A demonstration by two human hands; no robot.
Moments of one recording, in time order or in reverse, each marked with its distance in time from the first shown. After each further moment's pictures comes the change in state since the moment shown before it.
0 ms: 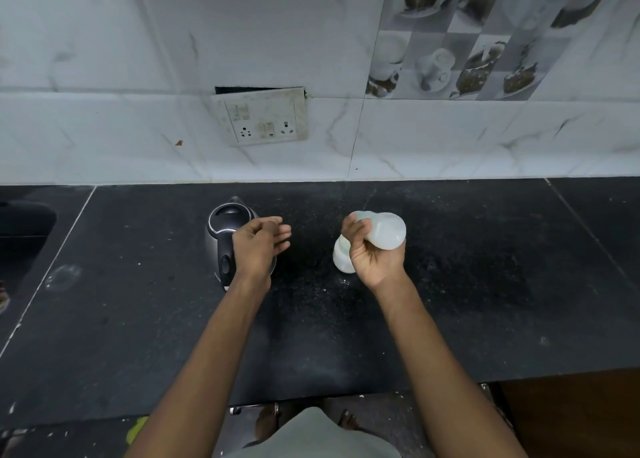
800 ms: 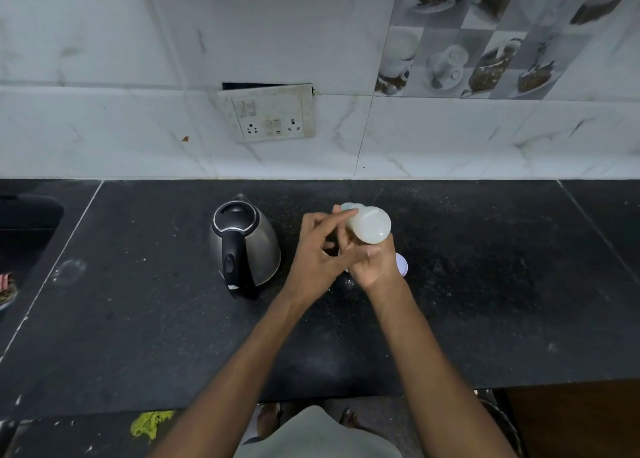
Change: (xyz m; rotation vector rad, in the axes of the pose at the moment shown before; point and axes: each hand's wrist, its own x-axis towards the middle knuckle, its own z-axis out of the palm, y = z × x) left_hand -0.044 -0.015 0.042 0.388 -0.488 0.457; right_hand 0.011 0.026 0.006 -0.391 0.088 -0.166
